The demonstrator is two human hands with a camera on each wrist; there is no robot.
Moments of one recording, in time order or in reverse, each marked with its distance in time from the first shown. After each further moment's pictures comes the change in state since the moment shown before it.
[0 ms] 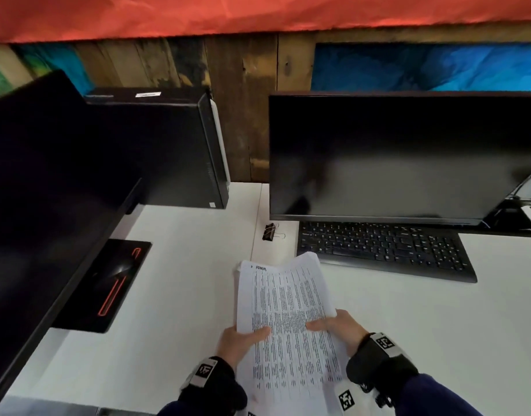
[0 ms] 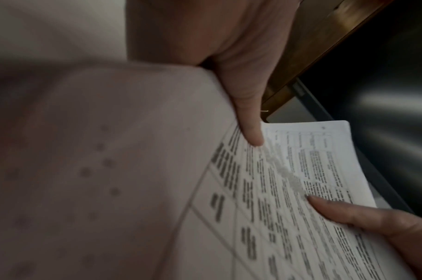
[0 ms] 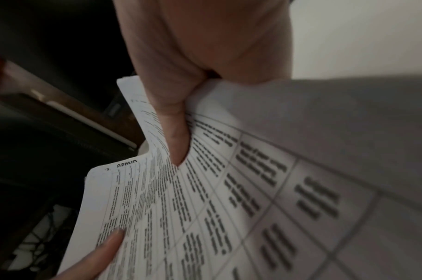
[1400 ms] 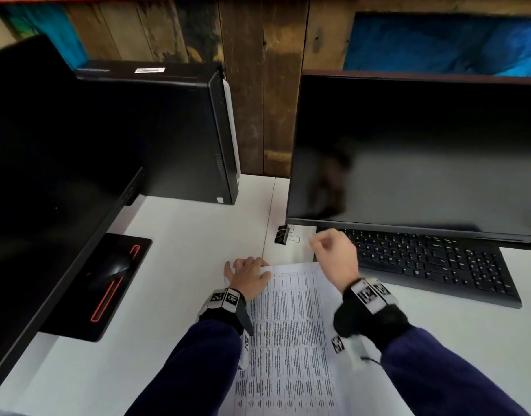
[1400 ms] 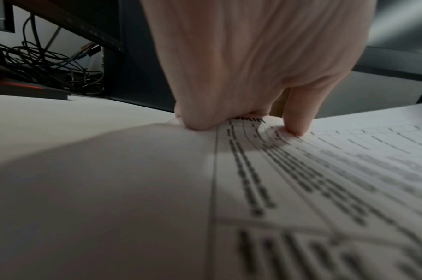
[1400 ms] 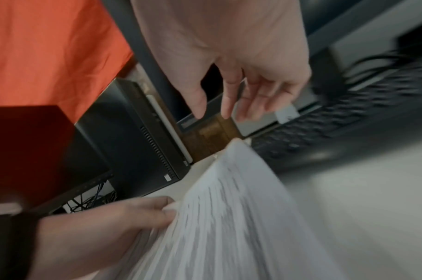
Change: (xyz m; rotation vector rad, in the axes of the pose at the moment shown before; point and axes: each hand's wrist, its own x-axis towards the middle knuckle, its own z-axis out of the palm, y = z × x) left_hand 0.125 0.091 -0.014 0.990 0.077 0.323; right_hand 0.069 -0.131 0.028 -0.462 0.565 -0.486
